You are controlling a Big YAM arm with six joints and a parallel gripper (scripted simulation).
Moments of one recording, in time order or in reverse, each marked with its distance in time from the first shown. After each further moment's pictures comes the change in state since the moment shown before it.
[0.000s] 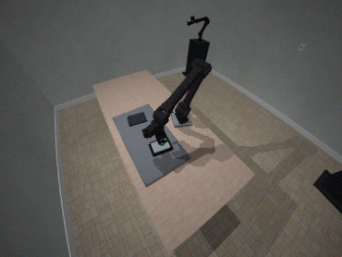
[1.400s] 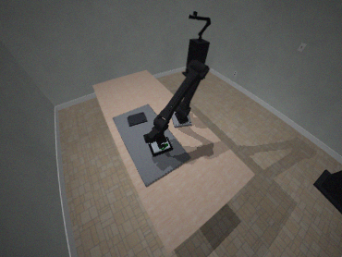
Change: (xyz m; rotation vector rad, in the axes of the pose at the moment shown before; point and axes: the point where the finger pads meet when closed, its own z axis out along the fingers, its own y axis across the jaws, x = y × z) arm 0.002 -0.001 0.056 0.004 0.011 -0.008
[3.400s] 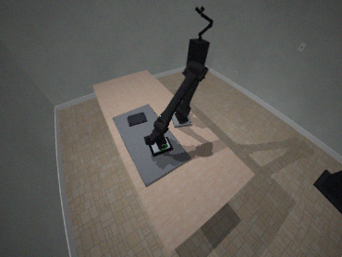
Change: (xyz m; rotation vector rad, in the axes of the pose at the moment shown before) arm 0.000 0.000 0.024 0.001 0.001 0.001
